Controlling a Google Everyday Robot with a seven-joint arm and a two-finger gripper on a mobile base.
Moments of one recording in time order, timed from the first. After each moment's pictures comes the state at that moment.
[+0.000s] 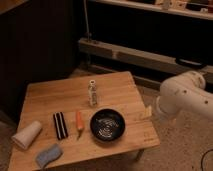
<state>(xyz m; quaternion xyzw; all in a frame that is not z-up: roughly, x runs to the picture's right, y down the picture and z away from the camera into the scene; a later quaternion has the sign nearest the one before) 0.222 0.161 0.628 -0.20 0.20 0.73 0.62</state>
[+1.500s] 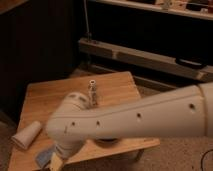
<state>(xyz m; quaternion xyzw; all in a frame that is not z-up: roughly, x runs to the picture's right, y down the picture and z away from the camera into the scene) -0.168 0.224 0.545 -0.38 0.03 0.33 0.86</state>
